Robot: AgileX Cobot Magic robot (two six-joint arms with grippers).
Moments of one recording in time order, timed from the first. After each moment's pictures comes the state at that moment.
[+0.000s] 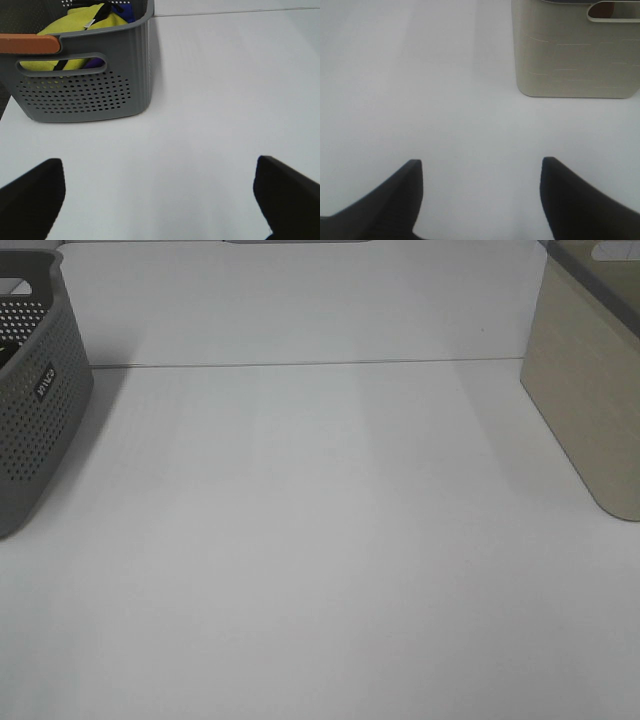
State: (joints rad) left arm 0.02 0.00 -0.50 -0.06 1.05 0.04; right arm 0.00 0.05 -0.51 0.12 1.07 -0.10
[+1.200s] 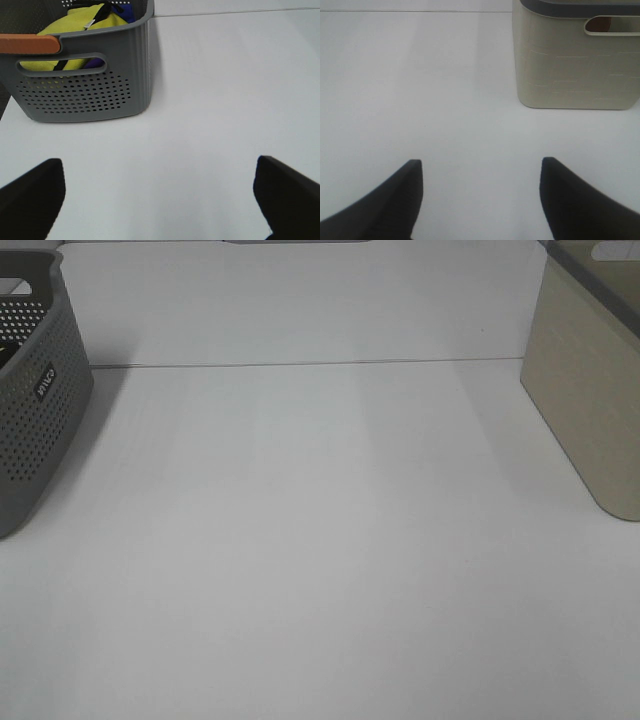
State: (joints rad) left arm 0.02 0.00 -0.50 -0.06 1.05 0.04; right arm 0.00 -0.01 -0.51 0.13 1.07 -0.10
